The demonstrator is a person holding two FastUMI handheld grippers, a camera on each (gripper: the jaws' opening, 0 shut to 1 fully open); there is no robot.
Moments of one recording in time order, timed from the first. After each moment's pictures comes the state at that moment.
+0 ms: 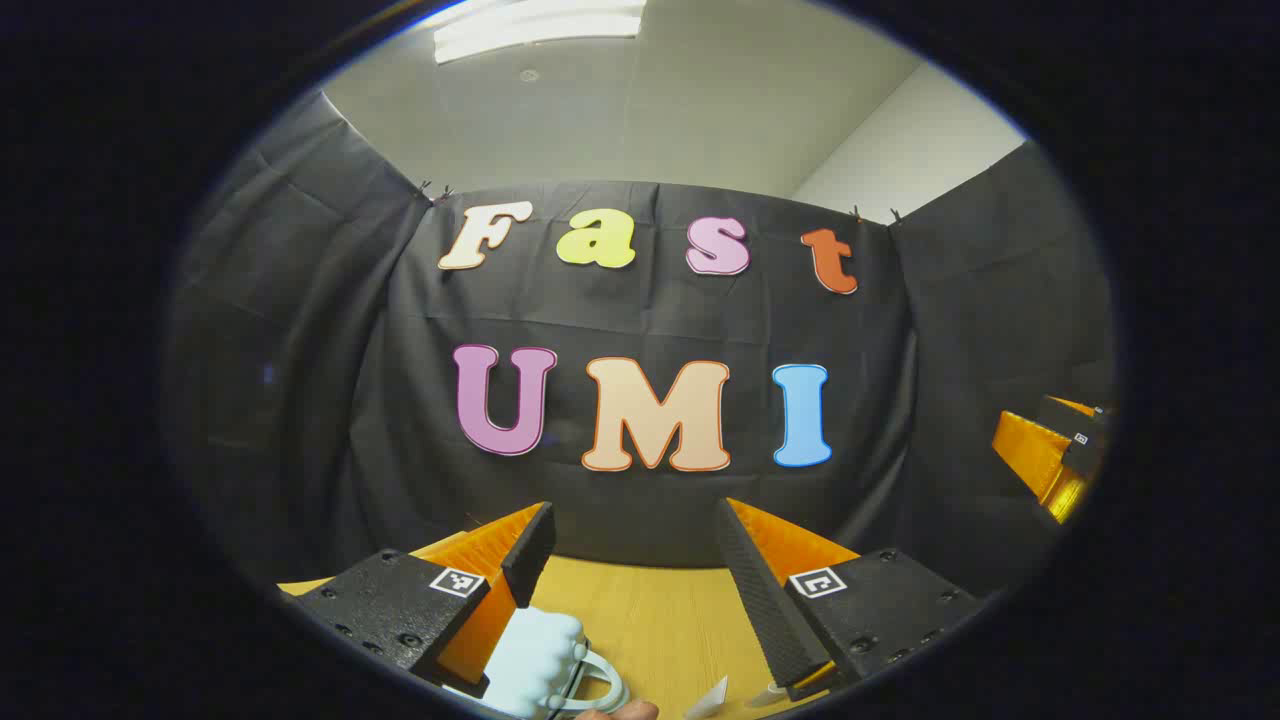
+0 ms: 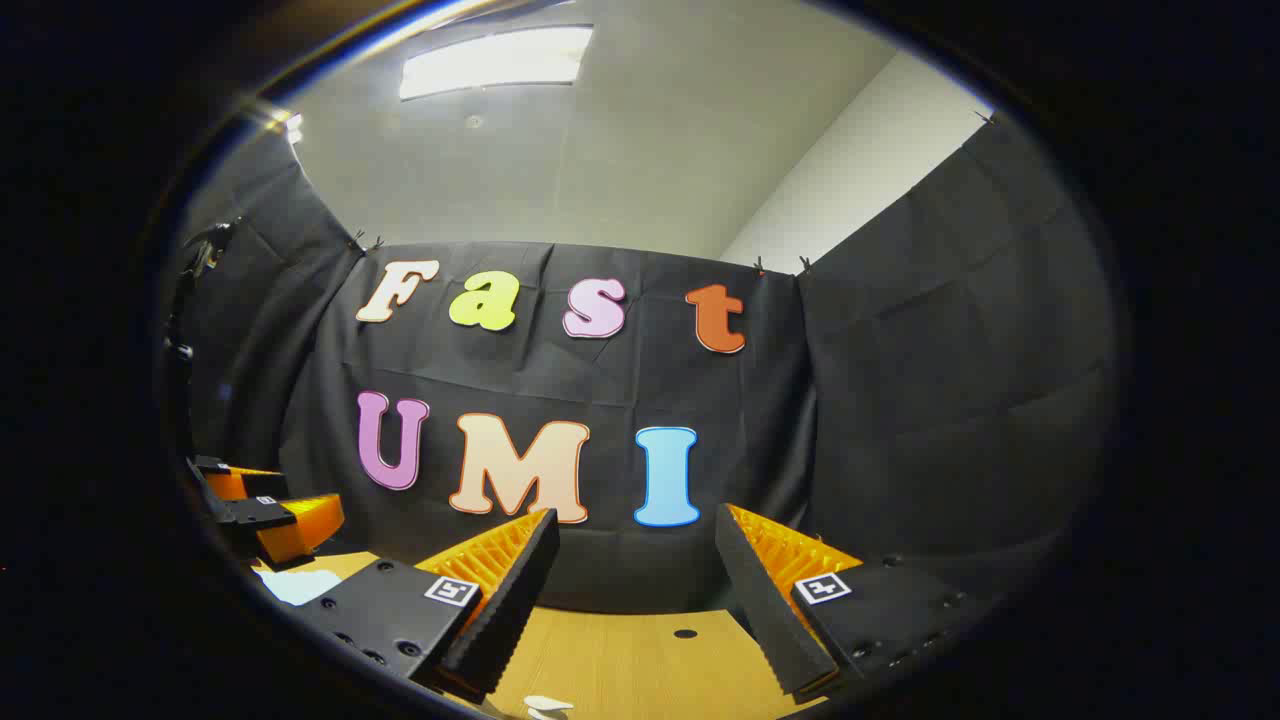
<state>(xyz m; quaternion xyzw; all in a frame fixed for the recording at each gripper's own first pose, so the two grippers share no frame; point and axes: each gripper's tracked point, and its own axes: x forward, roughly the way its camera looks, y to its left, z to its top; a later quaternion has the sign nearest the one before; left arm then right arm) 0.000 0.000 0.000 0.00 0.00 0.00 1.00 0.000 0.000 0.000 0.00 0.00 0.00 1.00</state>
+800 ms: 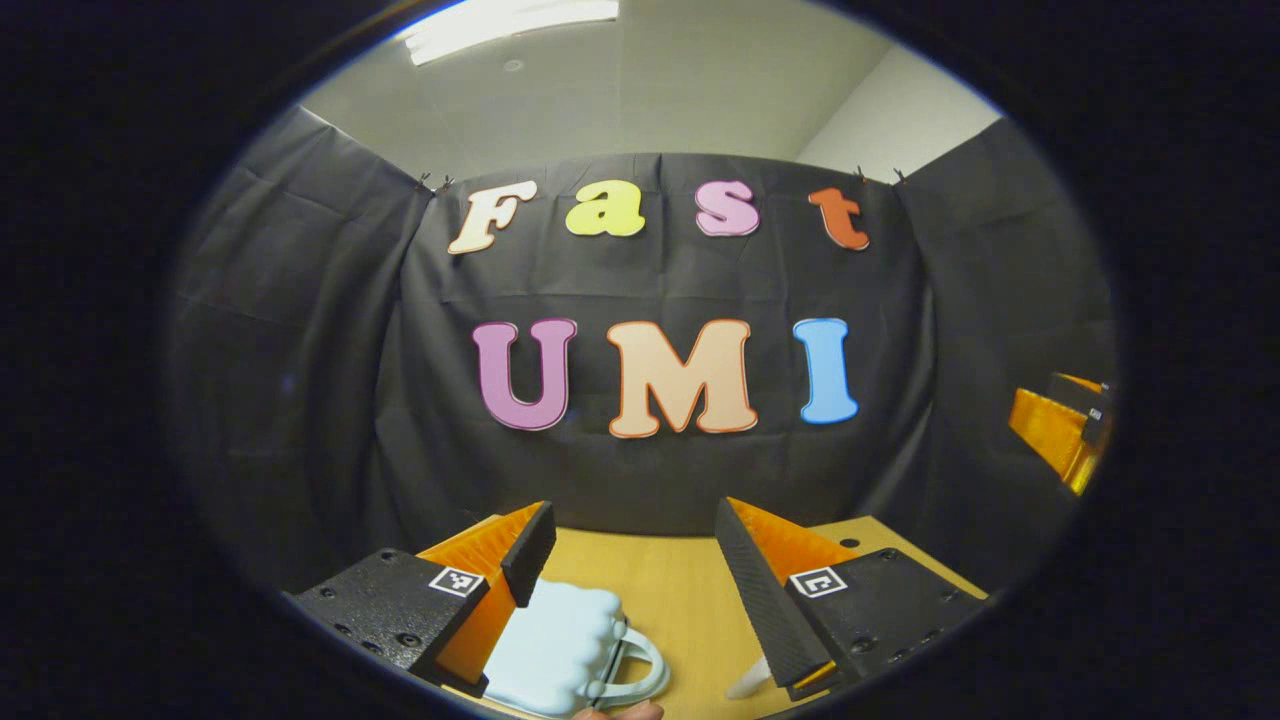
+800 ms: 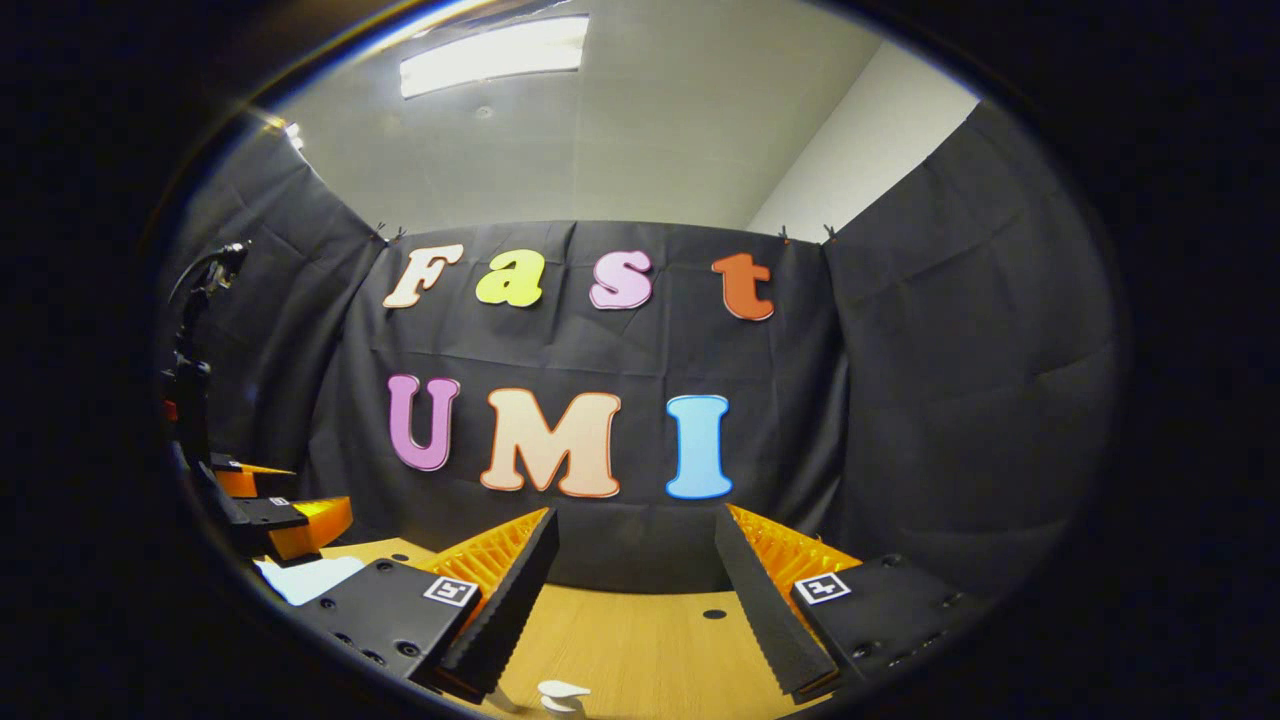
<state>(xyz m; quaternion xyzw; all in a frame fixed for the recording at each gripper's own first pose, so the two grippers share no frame) -0.006 0.026 -0.056 0.05 0.06 0.03 1.00 -0.007 0.020 -0.053 0.02 0.05 0.06 1.00</state>
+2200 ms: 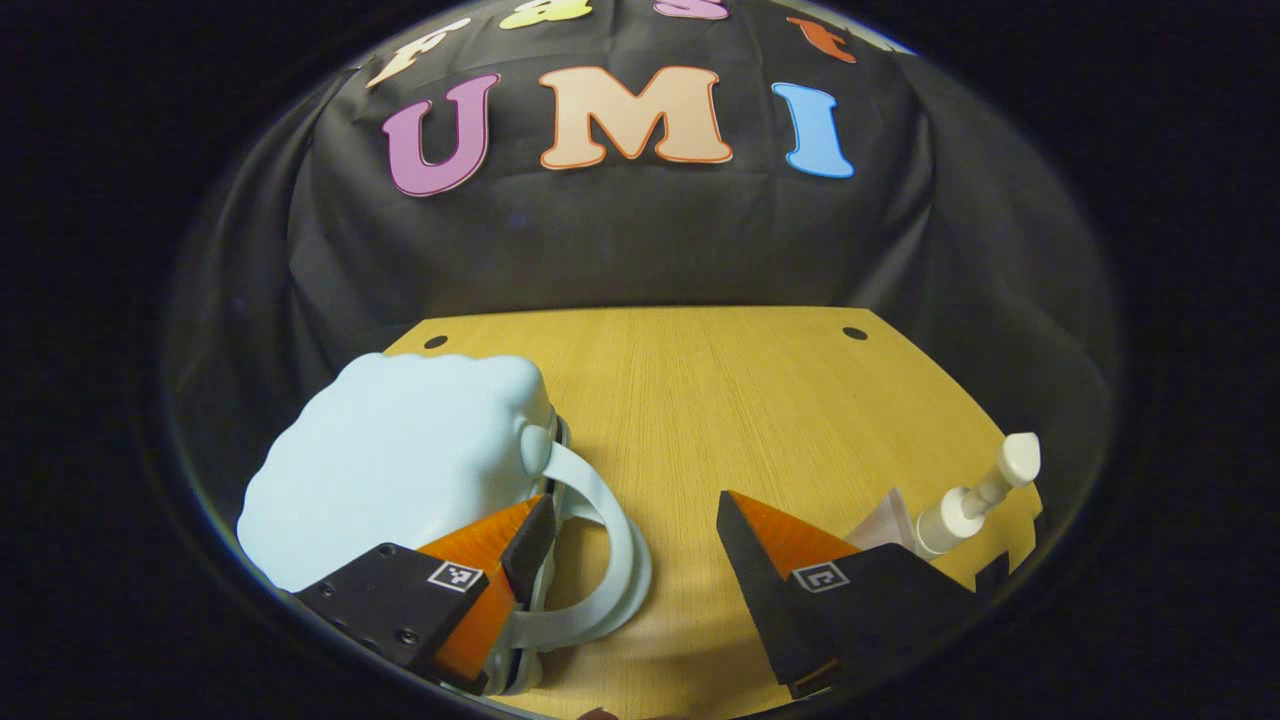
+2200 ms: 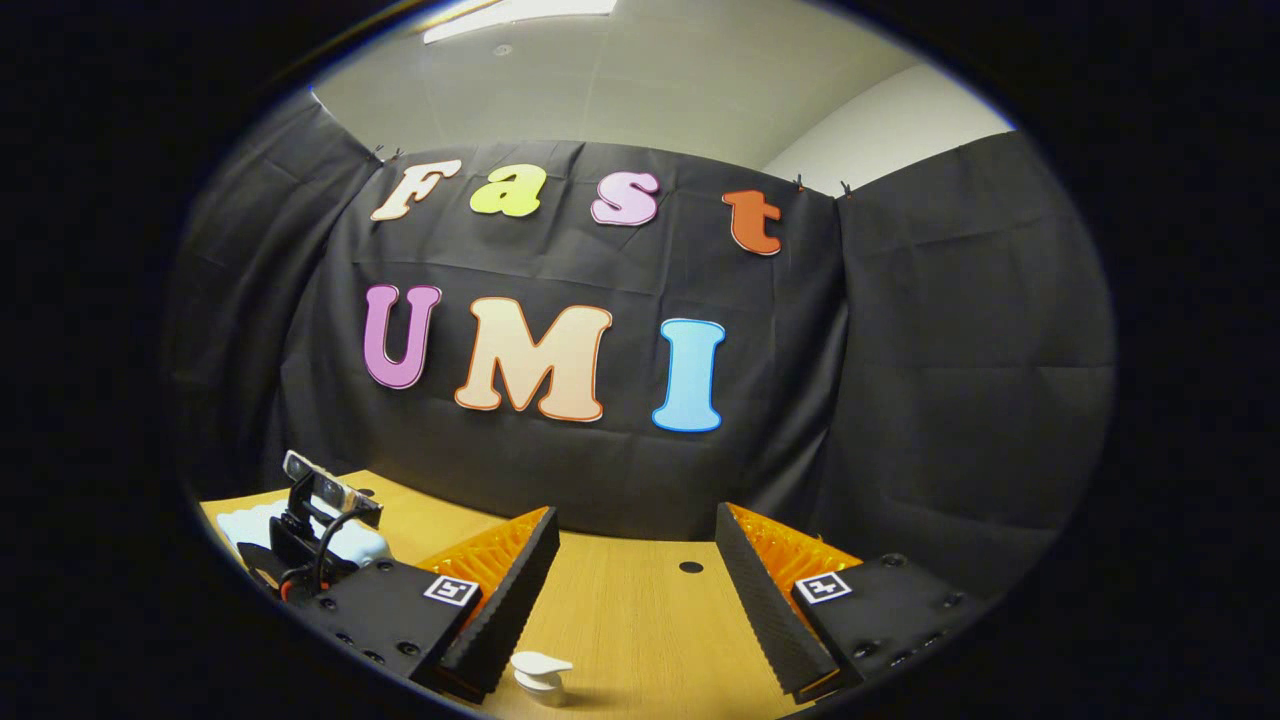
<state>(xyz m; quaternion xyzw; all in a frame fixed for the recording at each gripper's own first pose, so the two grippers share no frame) 0.000 0.007 -0.330 0.04 0.38 -0.03 0.92 0.014 0.028 -0.127 -0.05 0.14 0.02 0.99</state>
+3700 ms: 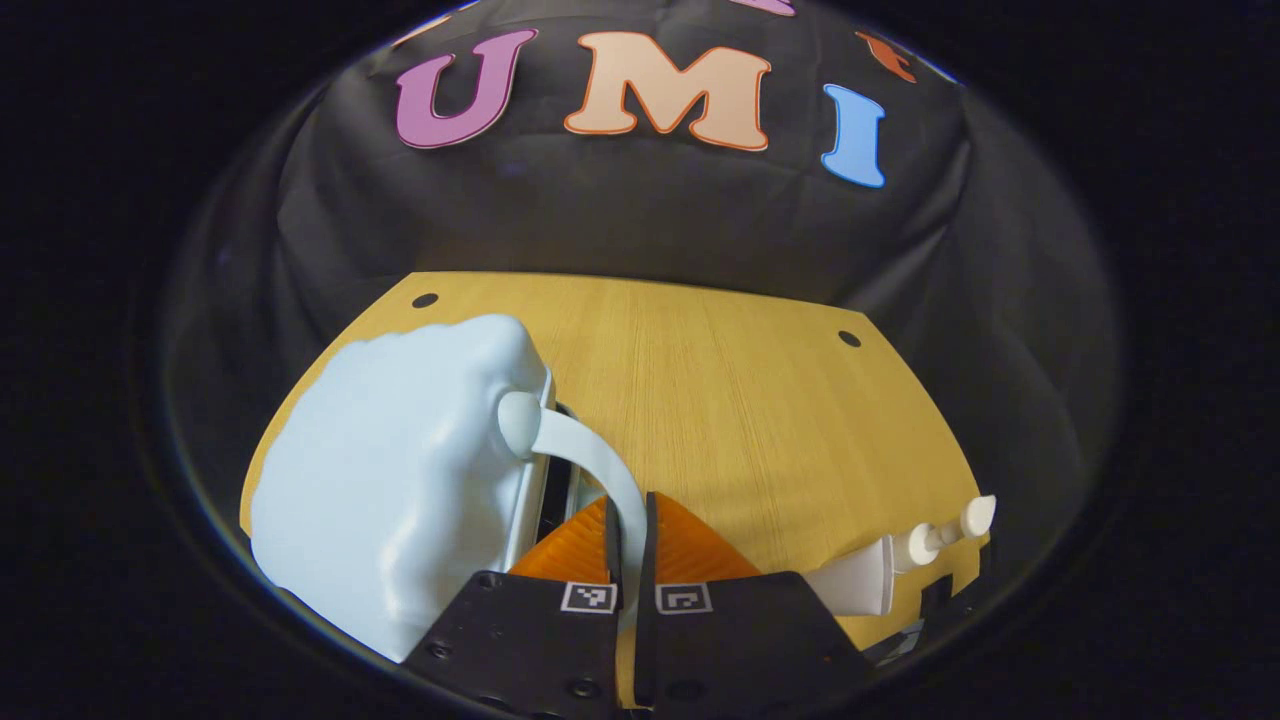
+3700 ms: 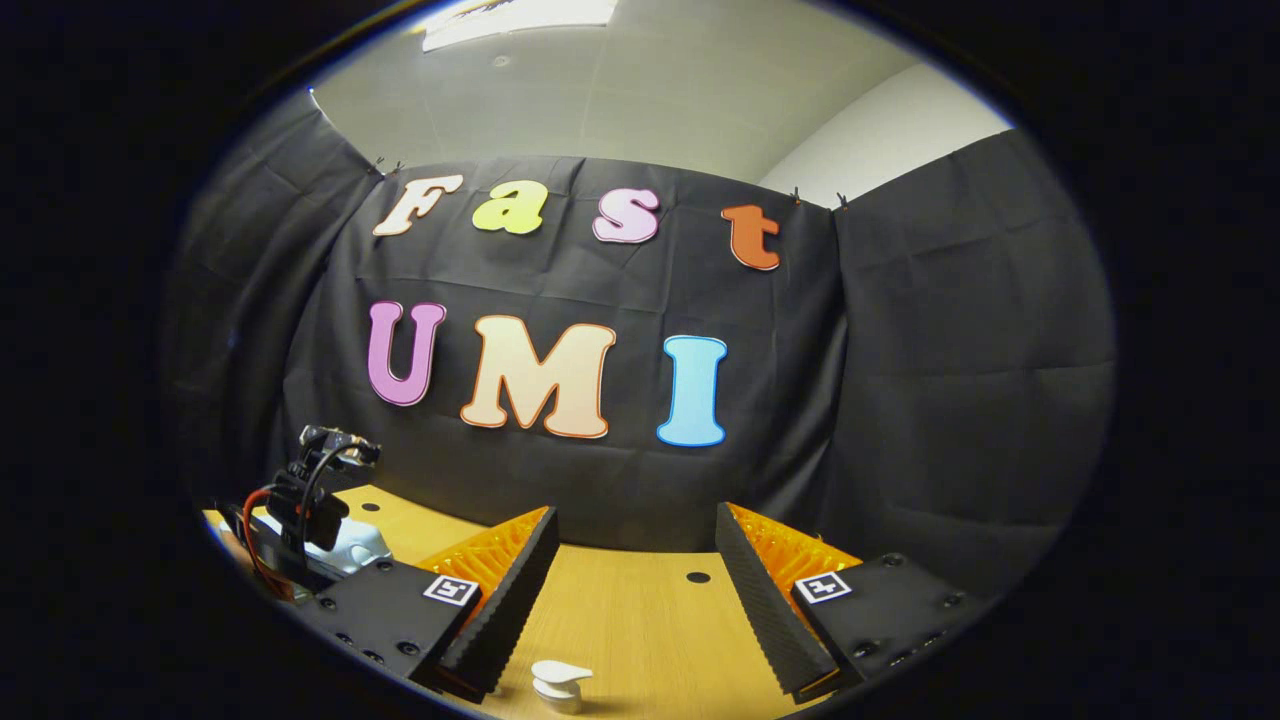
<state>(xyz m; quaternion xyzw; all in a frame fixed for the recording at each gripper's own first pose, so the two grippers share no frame) 0.015 0.026 -0.290 -0.03 0.42 -0.05 0.90 0.007 0.046 -0.110 -0.04 0.11 0.02 0.99</state>
